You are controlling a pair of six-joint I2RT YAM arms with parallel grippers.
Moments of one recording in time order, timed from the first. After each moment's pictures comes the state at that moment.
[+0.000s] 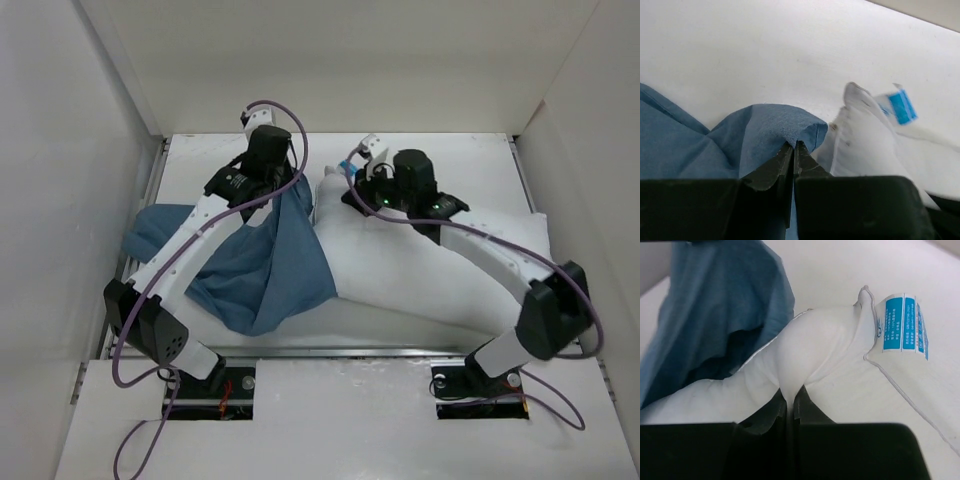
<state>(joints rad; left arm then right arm) -0.54 1.48 1.53 -0.64 -0.38 -0.60 0.56 1.57 1.25 -0.09 -0.35 0.03</state>
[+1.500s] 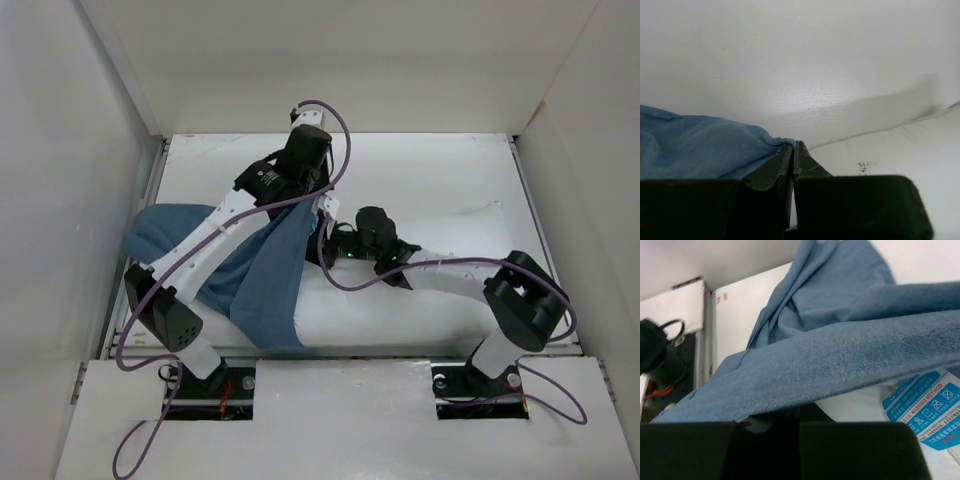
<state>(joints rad) -0.72 1.61 1.73 -0.75 -0.34 -0.53 0.84 1.61 0.92 0.54 -0.53 0.11</state>
